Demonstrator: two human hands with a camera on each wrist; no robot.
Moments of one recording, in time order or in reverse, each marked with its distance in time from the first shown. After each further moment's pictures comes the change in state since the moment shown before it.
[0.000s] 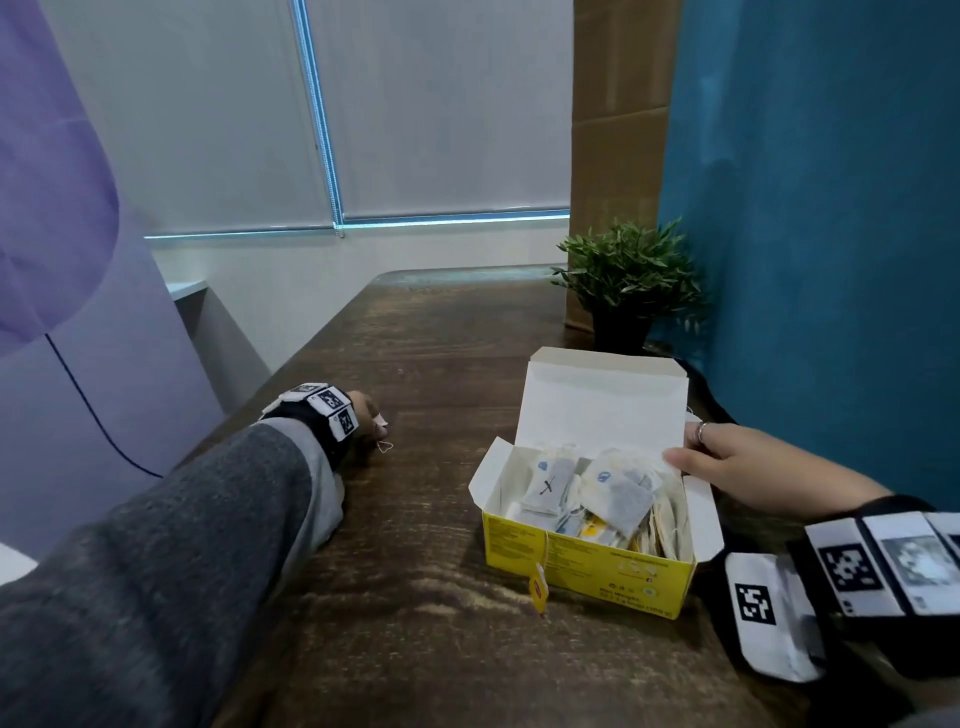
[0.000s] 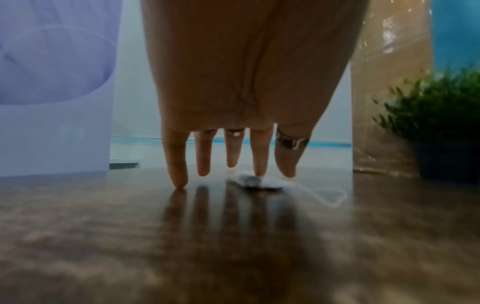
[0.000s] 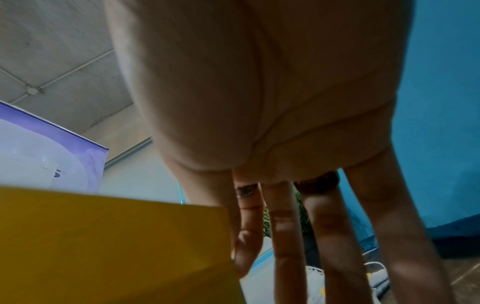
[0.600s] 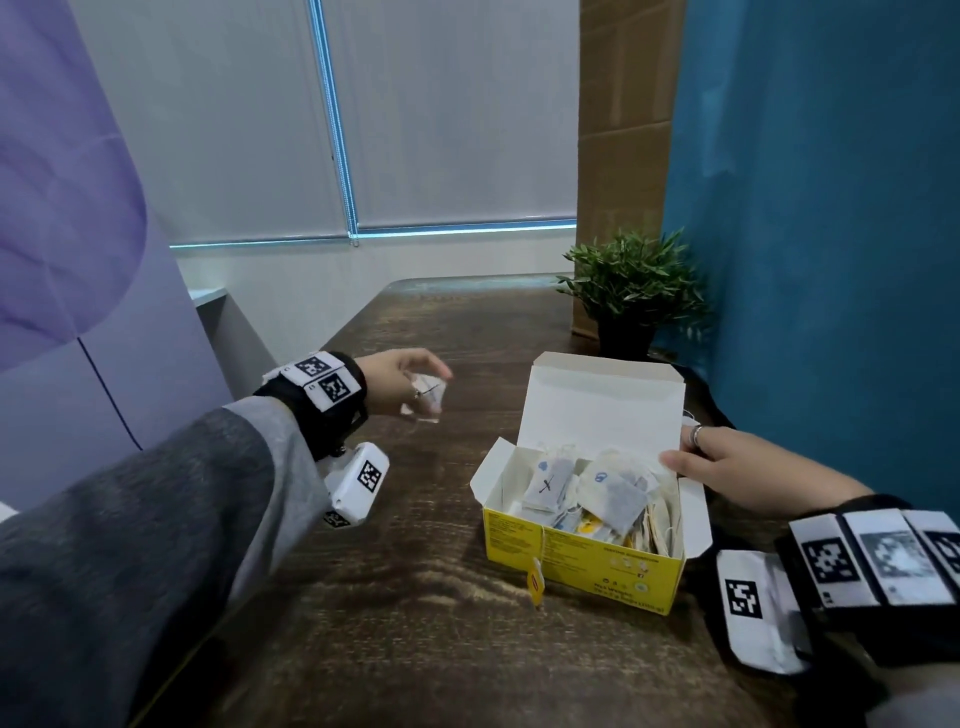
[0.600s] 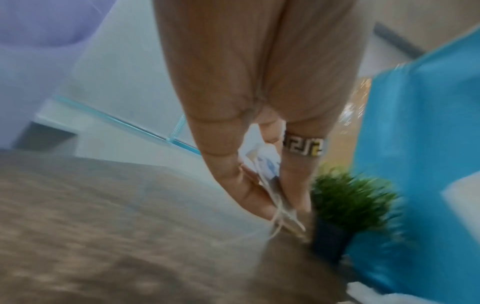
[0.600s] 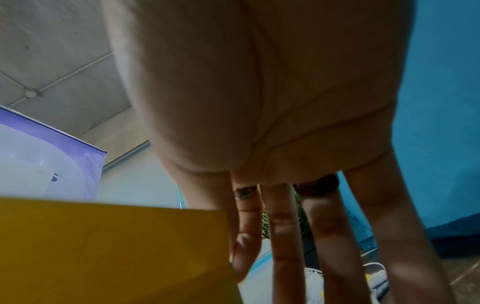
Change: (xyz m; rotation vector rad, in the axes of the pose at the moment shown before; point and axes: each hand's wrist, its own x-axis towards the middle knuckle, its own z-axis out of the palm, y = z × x) left_hand -0.095 0.052 -0.035 -0.625 -0.024 0.336; right_hand -0.002 0.002 -0.003 0.005 0.011 -0.010
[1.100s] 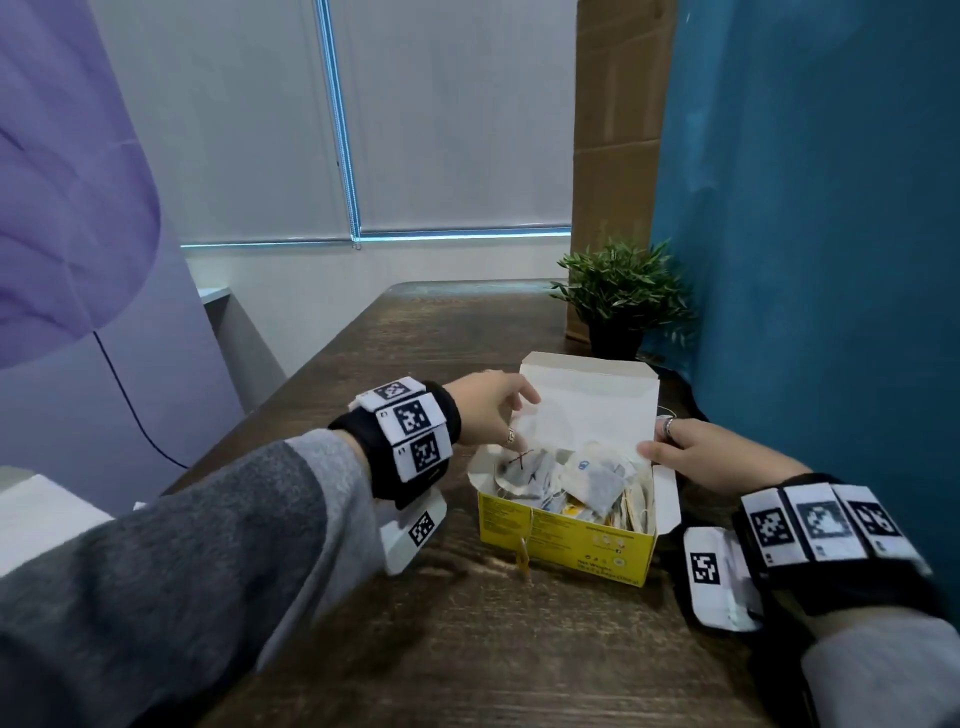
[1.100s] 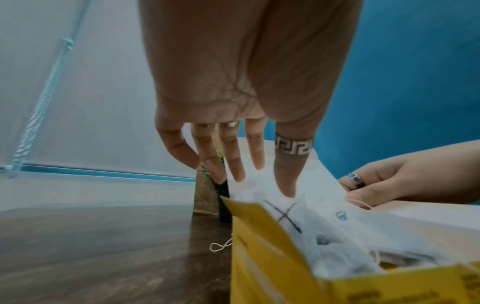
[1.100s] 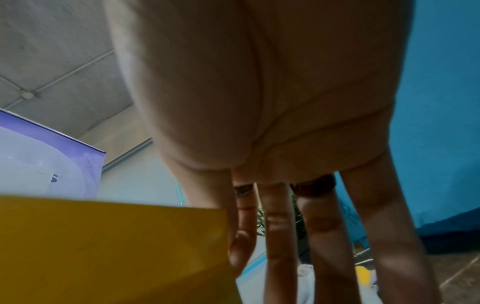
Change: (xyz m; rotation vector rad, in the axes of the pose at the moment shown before) left_hand -0.043 0.060 0.072 0.567 -0.113 0.225; right_hand -0.006 -0.008 -0.005 0.022 -0.014 -0.061
